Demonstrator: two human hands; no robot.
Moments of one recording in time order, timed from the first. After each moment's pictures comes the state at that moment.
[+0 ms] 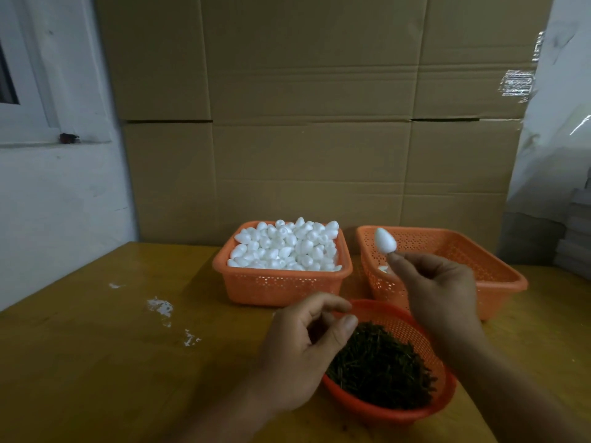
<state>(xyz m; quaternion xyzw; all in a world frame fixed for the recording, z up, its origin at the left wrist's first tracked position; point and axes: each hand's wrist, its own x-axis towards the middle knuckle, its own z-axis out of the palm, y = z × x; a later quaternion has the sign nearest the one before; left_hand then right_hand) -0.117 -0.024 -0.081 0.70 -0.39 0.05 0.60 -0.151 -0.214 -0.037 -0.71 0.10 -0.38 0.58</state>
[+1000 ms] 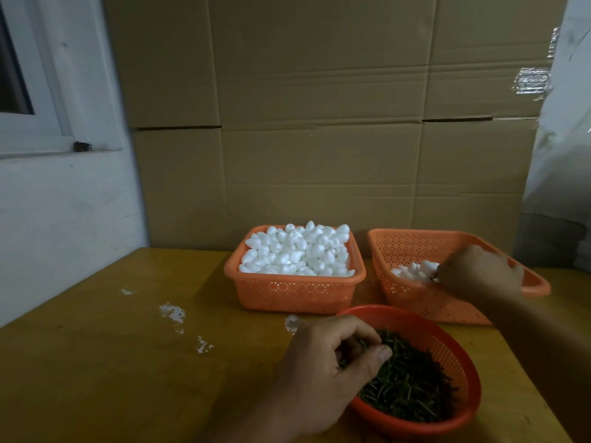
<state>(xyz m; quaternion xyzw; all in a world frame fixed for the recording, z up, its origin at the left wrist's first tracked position) -0.121 -0.024 -0.082 0.73 -0.44 0.07 0.52 -0.090 -0.310 -0.031 -0.90 0.36 -0.19 0.10</state>
